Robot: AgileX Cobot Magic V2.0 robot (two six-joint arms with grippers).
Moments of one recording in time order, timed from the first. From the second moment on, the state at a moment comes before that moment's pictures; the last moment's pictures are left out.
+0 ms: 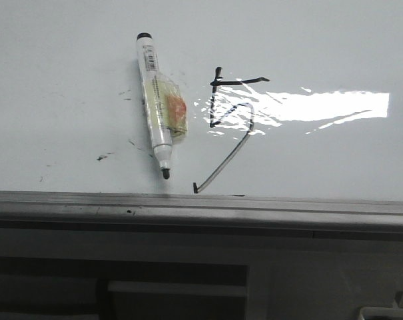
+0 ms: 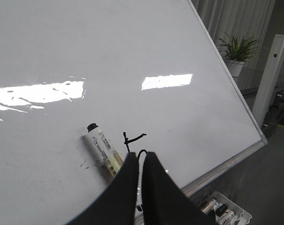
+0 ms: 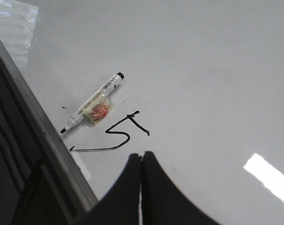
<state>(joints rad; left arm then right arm) -0.86 0.26 -0.26 -0.50 0.01 0.37 0.48 0.09 -0.31 0.51 0.36 -0.99</state>
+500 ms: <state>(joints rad) -0.50 0.08 0.00 -0.25 -0.09 0.29 0.48 0.09 -0.31 0.51 0.36 -0.99</state>
